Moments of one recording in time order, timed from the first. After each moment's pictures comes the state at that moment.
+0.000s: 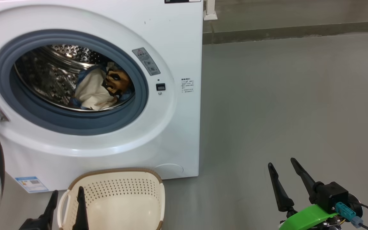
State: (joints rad) left arm 0.04 0.05 0.01 0.21 -0.22 -0.06 -0.26; right arm -0.06 -0.05 0.03 0.22 0.12 0.13 -0.26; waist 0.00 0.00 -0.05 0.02
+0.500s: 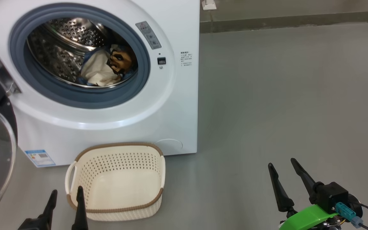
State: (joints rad) left arm 0.04 0.05 0.01 0.20 -0.21 -0.06 -0.26; right arm -0.06 -0.05 0.03 0.22 0.12 0.13 -0.26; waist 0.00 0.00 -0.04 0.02
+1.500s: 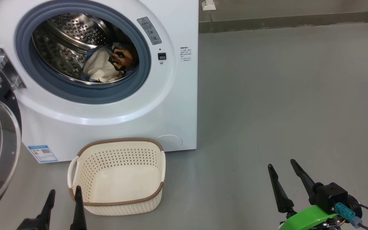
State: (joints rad) left arm 0.04 0.05 0.03 0.20 -0.20 -0.07 -0.26; right arm -0.06 -0.05 0.03 0.23 0.12 0.13 -0.26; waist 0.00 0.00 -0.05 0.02
